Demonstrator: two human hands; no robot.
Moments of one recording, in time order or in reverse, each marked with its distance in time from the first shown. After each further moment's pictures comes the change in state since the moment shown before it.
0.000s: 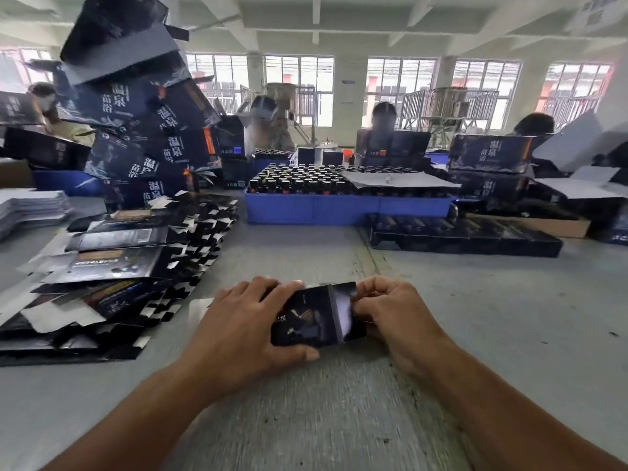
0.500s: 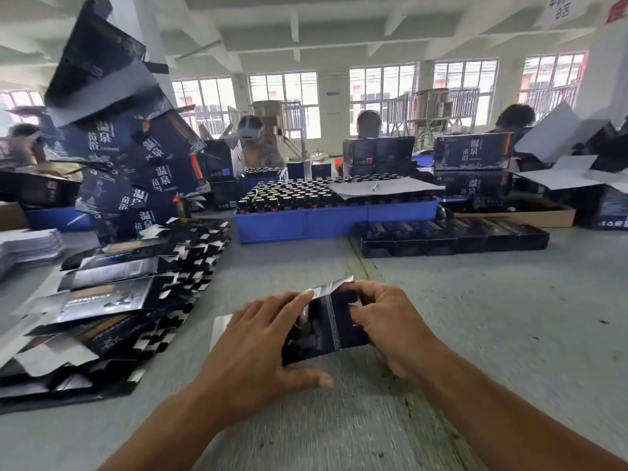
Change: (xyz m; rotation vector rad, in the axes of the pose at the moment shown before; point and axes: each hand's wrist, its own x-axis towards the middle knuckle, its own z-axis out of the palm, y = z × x) left_hand 0.008 0.020 -0.002 -0.063 -0.034 0.118; right_hand 0.000 -0.006 -0.004 0.063 -0.049 -0.080
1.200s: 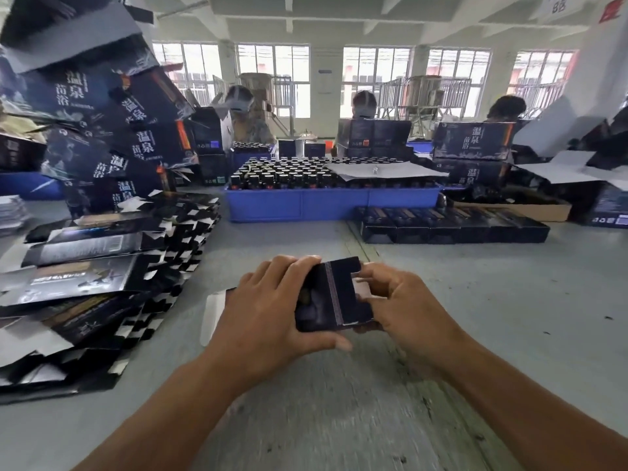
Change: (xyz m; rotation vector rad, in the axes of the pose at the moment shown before) left_hand 0.028 -0.013 0.011 -0.100 0.253 0.061; right_hand 0.002 -0.002 -0.005 -0.151 -0.113 -0.147
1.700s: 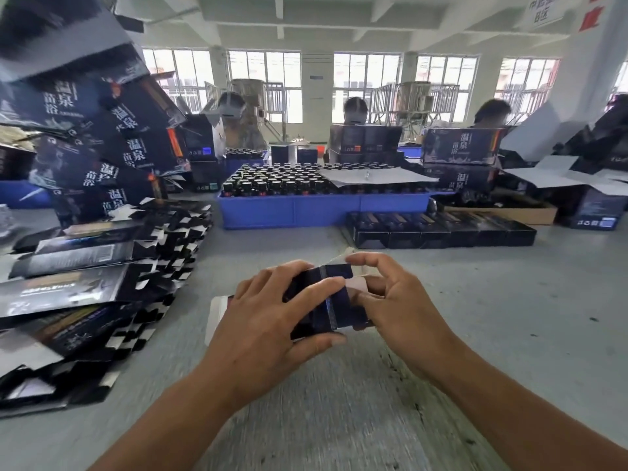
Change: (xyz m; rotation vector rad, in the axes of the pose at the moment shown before) left_hand -0.004 0.010 -0.005 0.104 0.071 0.145; right_hand 0.000 -0.006 0.002 0.022 0.125 -0.035
